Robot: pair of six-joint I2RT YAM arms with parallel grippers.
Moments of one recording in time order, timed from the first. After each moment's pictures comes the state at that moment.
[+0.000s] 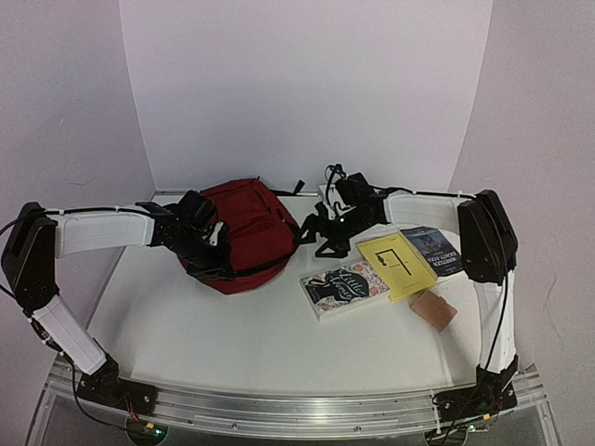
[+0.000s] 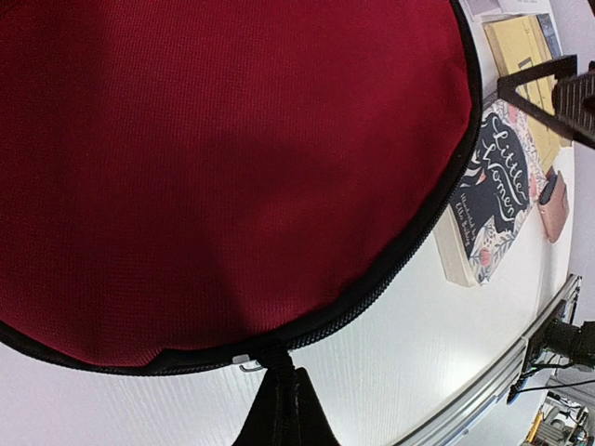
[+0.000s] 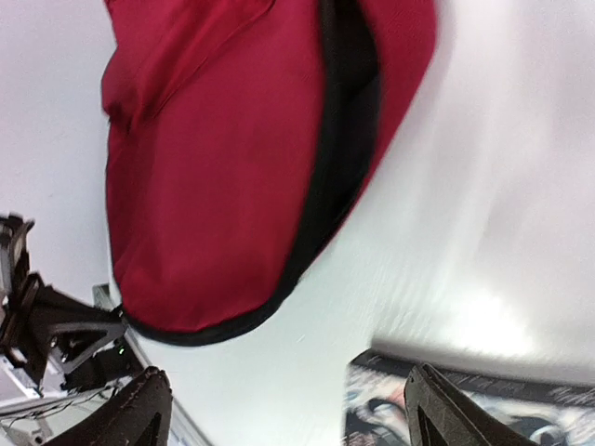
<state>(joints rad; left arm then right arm) -0.61 1.59 1.07 -0.54 0.27 -0.57 0.59 2.18 1.71 -0.47 -0.57 0.59</state>
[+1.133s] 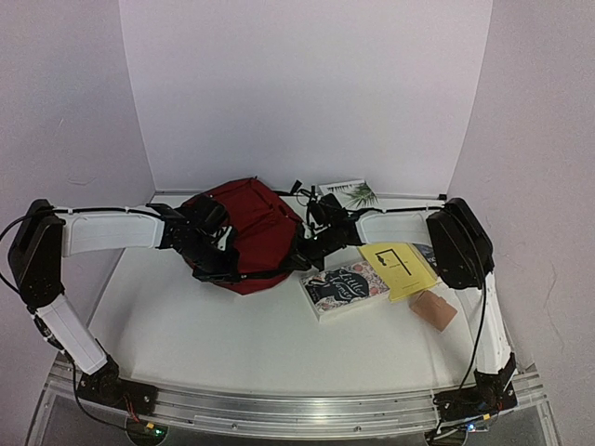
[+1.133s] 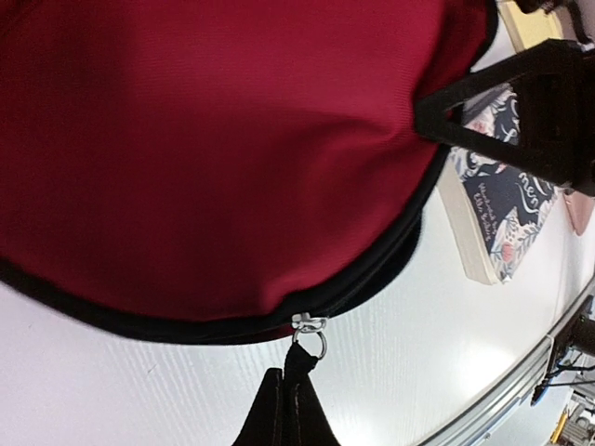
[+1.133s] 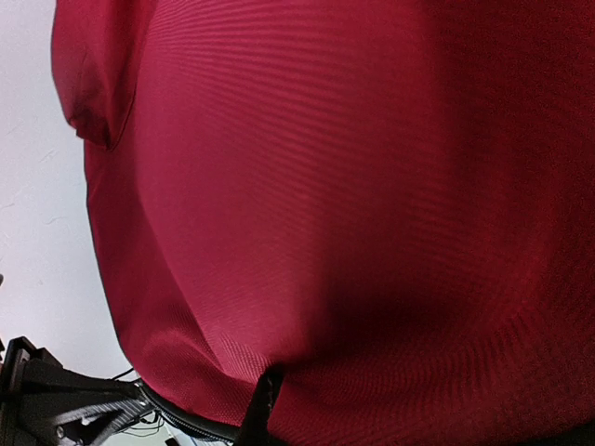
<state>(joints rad) -0.67 1.63 1.11 -0.56 0.21 -0.56 0.71 2.31 1.74 -0.31 -0.54 0.88</state>
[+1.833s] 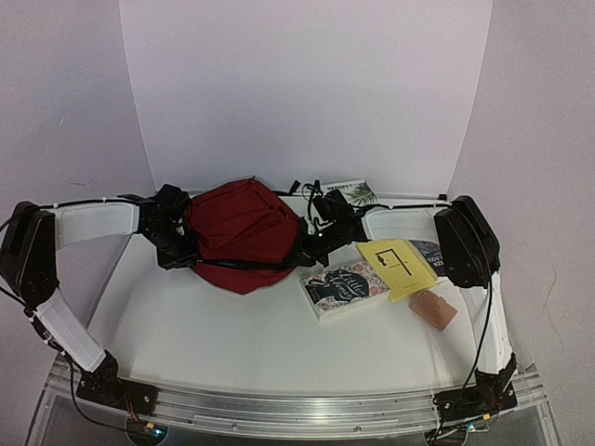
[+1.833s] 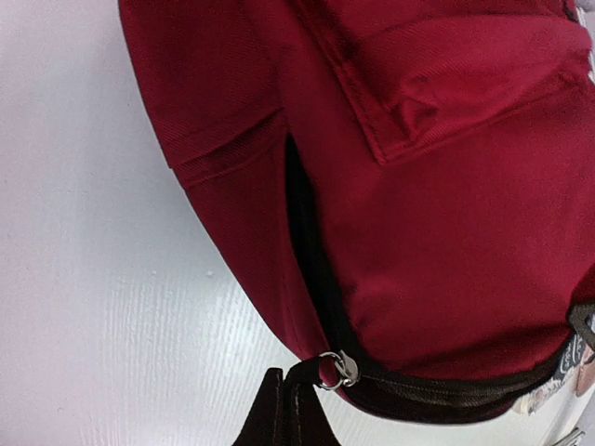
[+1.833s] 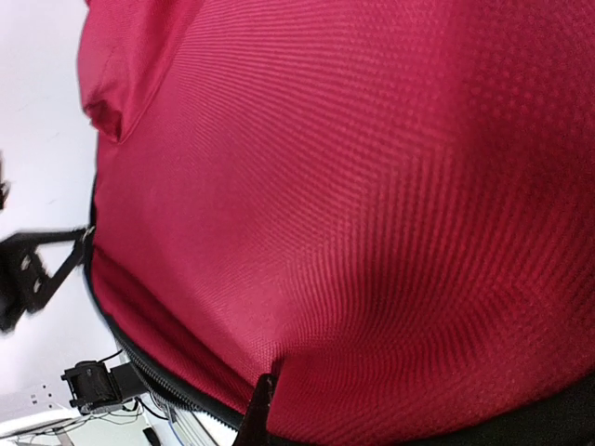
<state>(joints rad) -0.41 1.58 1.09 -0.65 0.03 -0.69 0.68 2.26 1.70 -0.32 -0.55 0.77</state>
